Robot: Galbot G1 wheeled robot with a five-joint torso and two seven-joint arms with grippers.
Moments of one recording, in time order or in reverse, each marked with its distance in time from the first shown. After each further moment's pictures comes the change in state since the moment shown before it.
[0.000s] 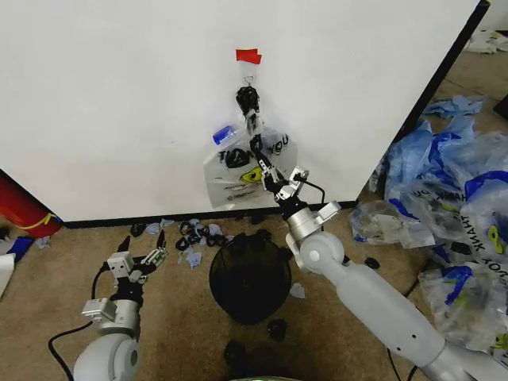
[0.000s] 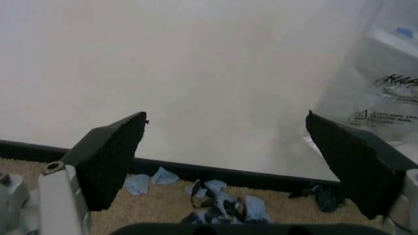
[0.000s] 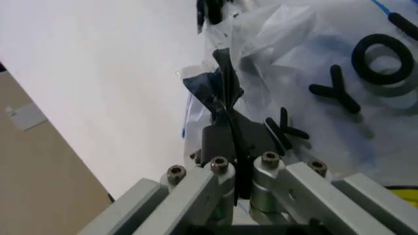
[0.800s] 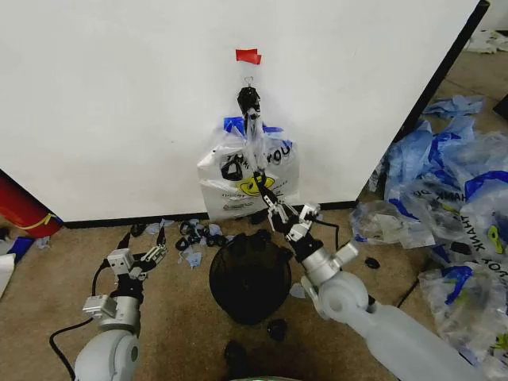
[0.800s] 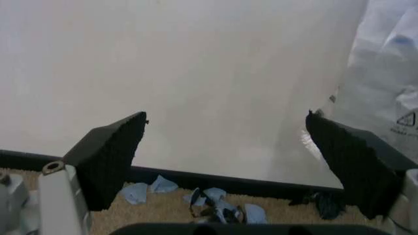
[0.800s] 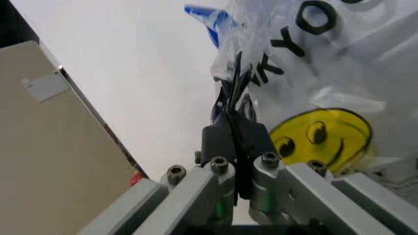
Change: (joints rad) left arm -0.018 0.011 0.001 0.004 -0.003 -0.004 0.000; right arm -0.245 -0.190 0.018 0.242 -0.071 0.047 0.003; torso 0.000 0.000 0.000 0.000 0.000
